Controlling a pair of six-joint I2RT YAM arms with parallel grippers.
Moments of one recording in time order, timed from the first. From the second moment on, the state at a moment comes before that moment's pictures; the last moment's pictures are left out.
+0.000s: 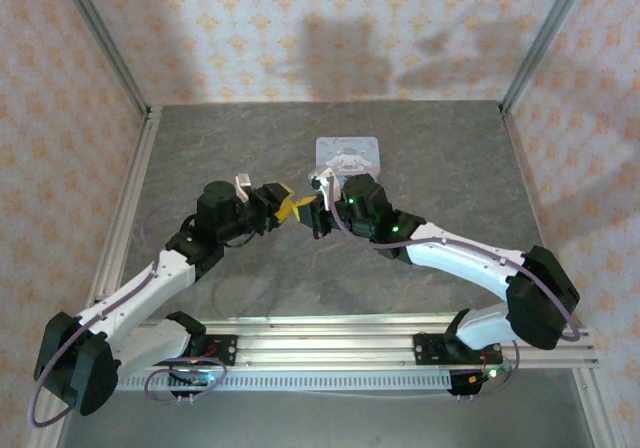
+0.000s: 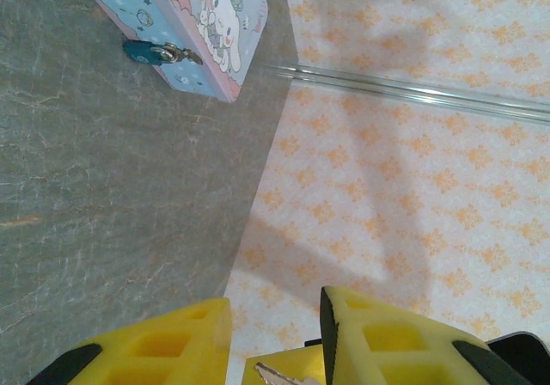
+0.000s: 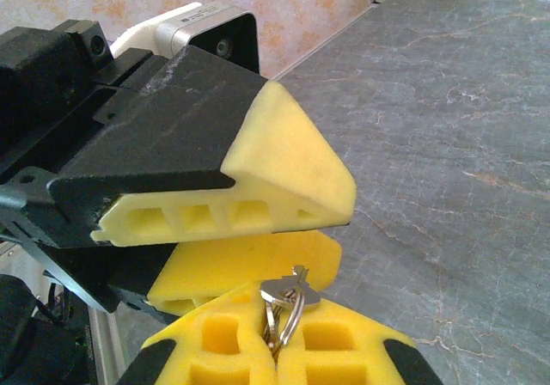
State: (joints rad) left arm -0.44 1.03 0.63 0.07 0.34 -1.57; right arm 0.85 1.38 0.91 0.13 -0.28 0.29
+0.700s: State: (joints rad) left arm -0.44 1.03 0.62 0.11 0.34 -1.59; right arm 0.85 1.38 0.91 0.14 -0.28 0.30
